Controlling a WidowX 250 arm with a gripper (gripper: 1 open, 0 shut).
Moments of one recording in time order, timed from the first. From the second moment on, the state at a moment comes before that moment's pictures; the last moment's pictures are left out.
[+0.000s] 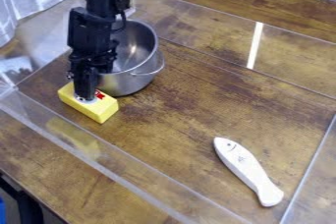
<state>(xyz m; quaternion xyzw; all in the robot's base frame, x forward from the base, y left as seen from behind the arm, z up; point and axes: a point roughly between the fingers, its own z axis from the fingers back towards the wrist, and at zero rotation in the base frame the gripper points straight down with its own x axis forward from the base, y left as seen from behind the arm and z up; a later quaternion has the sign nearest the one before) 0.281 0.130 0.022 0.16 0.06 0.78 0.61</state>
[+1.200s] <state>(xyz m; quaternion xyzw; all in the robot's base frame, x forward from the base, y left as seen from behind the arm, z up) 0.269 0.130 0.023 0.17 -0.04 0.77 0.61</state>
